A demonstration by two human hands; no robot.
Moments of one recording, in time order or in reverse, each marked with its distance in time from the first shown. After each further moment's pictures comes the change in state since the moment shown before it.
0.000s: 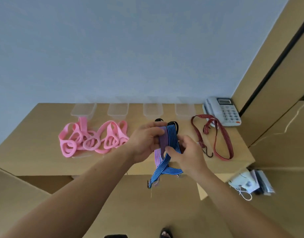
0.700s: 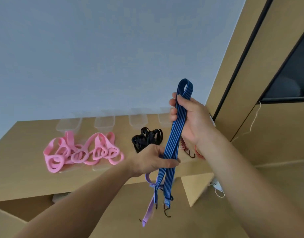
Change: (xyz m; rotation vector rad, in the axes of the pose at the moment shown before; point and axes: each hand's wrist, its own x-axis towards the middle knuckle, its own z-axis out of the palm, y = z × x) left_hand -0.038 -0.028 0.015 0.660 -0.428 0.114; right_hand -0.004 -0.146 -0.059 1.048 -0.014 0.092
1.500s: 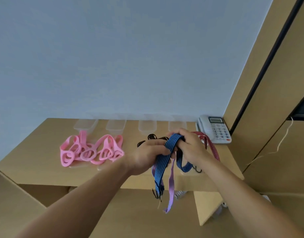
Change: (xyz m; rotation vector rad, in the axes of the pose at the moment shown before) left_hand 0.033 0.038 0.018 -0.249 0.248 -0.068; right_hand 0.033 0.021 -0.106 -1.023 -0.321 -0.219
